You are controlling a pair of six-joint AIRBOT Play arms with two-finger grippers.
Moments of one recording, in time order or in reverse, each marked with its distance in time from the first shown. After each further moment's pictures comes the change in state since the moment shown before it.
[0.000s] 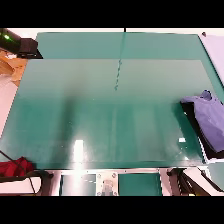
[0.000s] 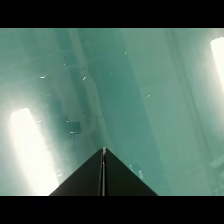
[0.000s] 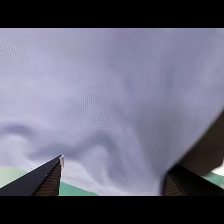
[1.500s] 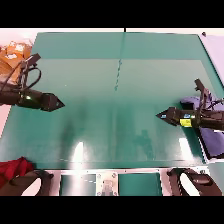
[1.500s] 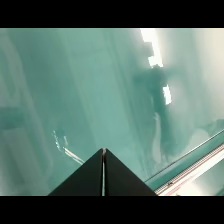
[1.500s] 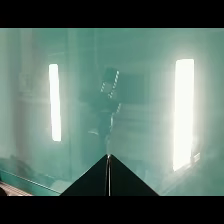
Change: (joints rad) left arm -0.074 0.563 -0.948 -0.223 0.237 -0.005; right arm 1.107 0.327 -0.233 0.410 -0.104 -0.246
